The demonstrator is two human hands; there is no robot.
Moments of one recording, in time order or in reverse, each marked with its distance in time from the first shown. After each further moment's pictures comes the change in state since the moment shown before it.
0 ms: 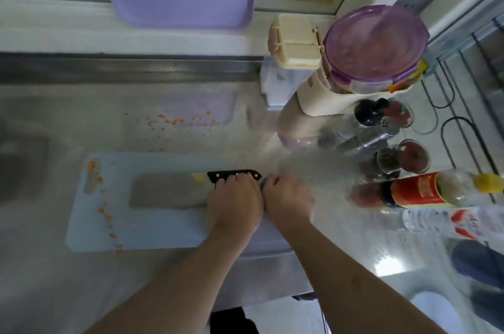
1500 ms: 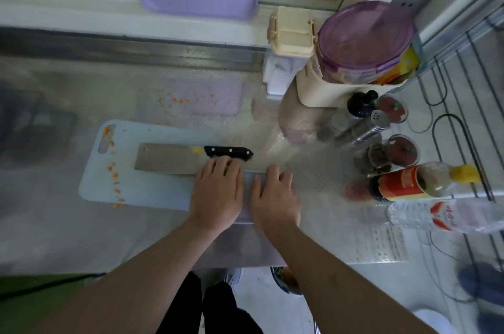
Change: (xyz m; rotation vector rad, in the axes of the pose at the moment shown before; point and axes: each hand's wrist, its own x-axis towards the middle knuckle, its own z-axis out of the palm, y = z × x) left_hand -0.054 -0.020 0.011 0.021 0.226 0.193; right_hand -0.040 0.065 0.014 -0.045 0.031 -0.361
